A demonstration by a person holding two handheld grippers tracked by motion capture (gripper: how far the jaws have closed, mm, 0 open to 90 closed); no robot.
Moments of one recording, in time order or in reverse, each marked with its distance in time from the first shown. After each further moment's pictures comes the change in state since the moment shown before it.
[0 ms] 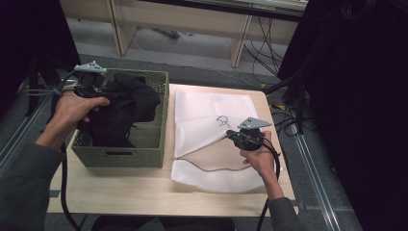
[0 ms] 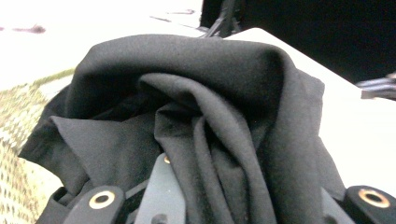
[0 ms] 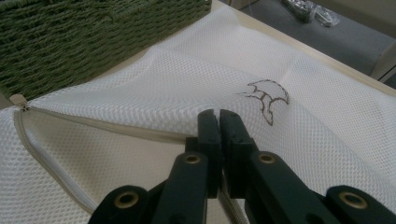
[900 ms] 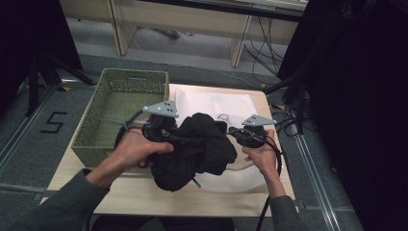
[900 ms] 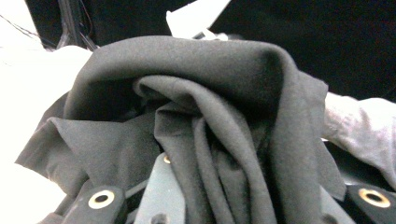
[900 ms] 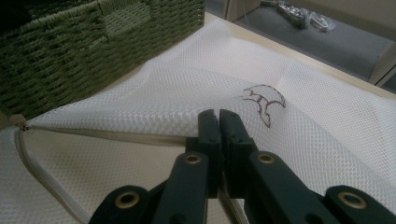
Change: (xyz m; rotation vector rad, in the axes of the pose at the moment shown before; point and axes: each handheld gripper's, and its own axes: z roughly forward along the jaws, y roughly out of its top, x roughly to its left) left arm -0.182 -0.009 0.059 0.004 -0.482 0.143; right arm -0.009 0.002 -0.004 -0.047 0.004 0.053
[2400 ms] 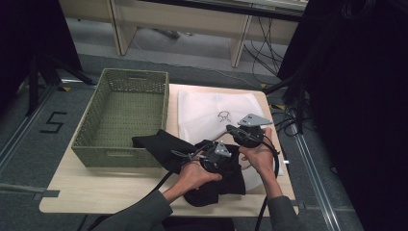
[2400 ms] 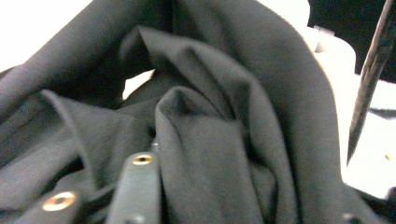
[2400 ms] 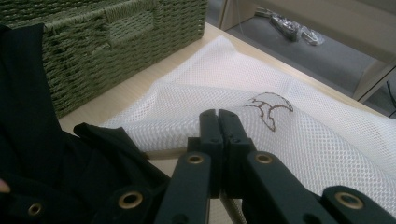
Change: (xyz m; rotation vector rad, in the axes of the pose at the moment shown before) left arm 0.007 -0.075 0.178 0.225 0.149 0.025; right arm 0.012 0.010 -0.001 -0.024 -0.035 -0.071
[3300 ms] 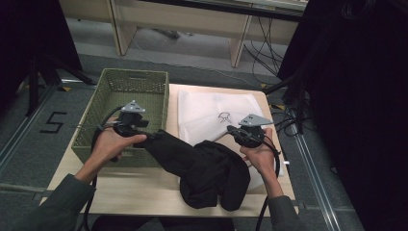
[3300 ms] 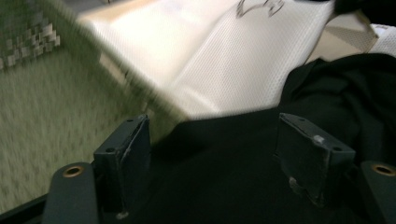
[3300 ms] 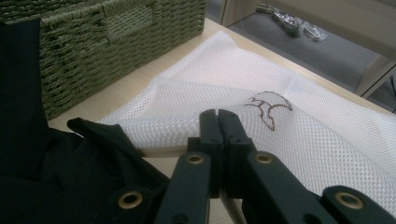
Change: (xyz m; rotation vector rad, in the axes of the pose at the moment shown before) left arm 0.133 -0.060 -0.195 -0.081 0.248 -0.255; right arm -0.003 -0.003 0.000 0.019 0.007 0.003
